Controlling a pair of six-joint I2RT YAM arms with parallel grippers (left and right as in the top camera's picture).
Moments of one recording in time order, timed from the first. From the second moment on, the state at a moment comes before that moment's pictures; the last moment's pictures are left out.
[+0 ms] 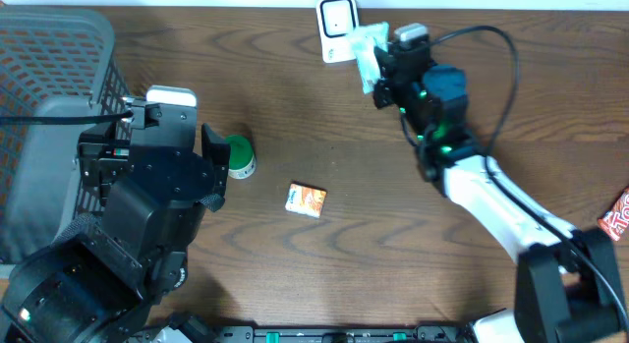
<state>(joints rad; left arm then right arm) -0.71 1.06 1.68 -1.26 -0.79 -0.15 0.35 1.66 0.99 0.54 -0.03 0.00</state>
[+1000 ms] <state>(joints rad) -0.71 1.06 1.68 -1.26 -0.80 -0.15 0.39 2.46 1.82 0.69 0.09 -0.67</state>
